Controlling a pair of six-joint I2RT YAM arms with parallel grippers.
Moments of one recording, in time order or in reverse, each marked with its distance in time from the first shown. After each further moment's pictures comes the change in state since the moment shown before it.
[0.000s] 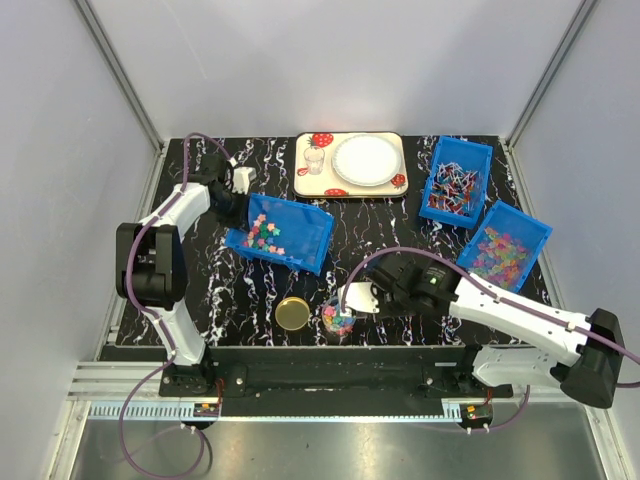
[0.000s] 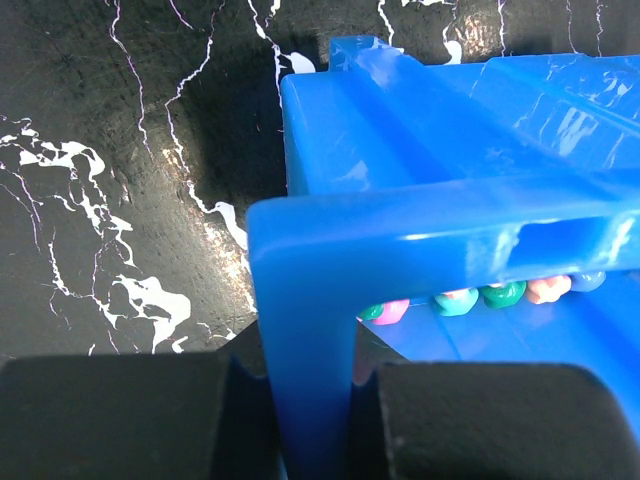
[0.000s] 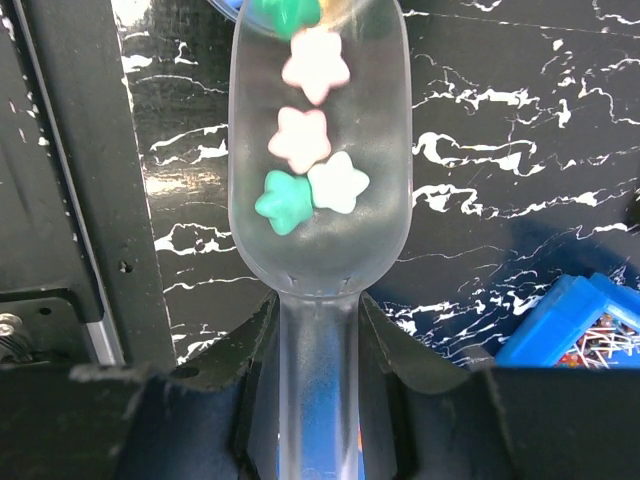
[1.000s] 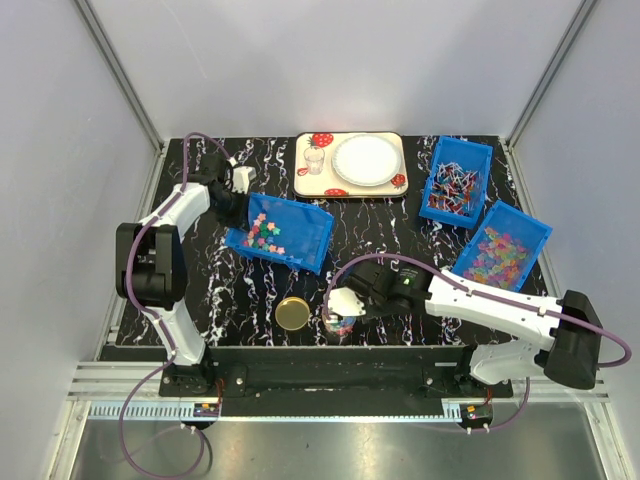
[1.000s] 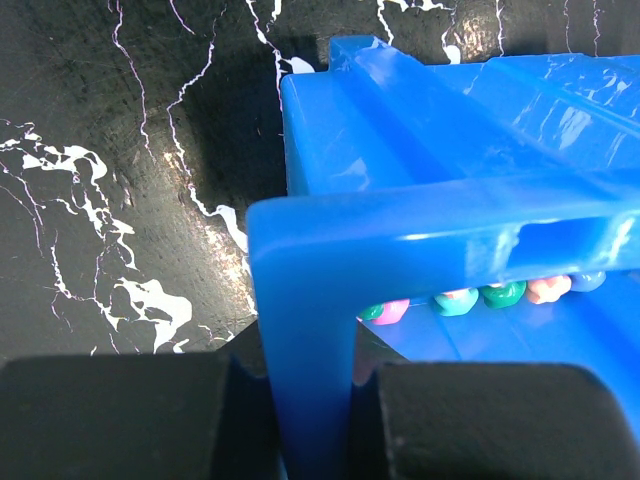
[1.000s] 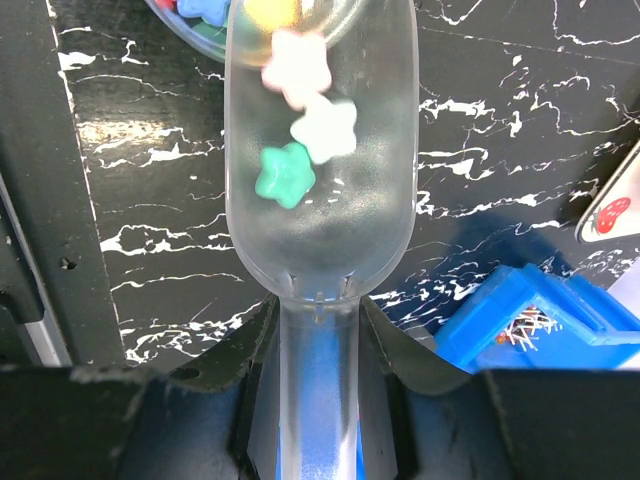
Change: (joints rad) left arm 0.002 0.000 0.000 0.006 0.004 0.000; right arm 0.101 0.149 0.066 0.004 0.166 -0.024
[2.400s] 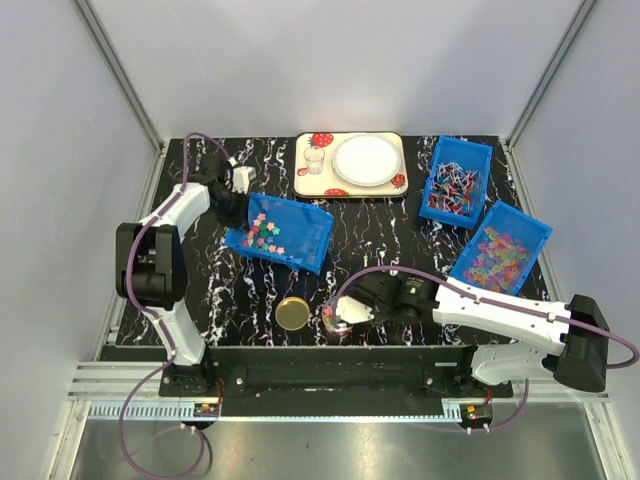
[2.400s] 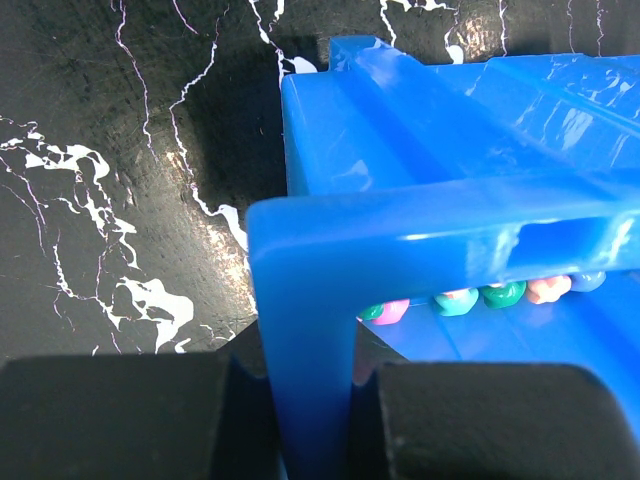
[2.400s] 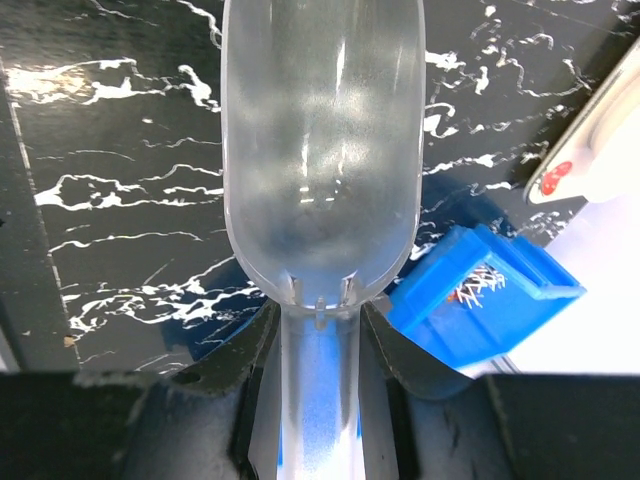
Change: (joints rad) left arm 0.000 0.000 0.000 0.000 -0.005 0.000; right arm 0.048 -0.050 -0.047 -0.022 0.144 -0.056
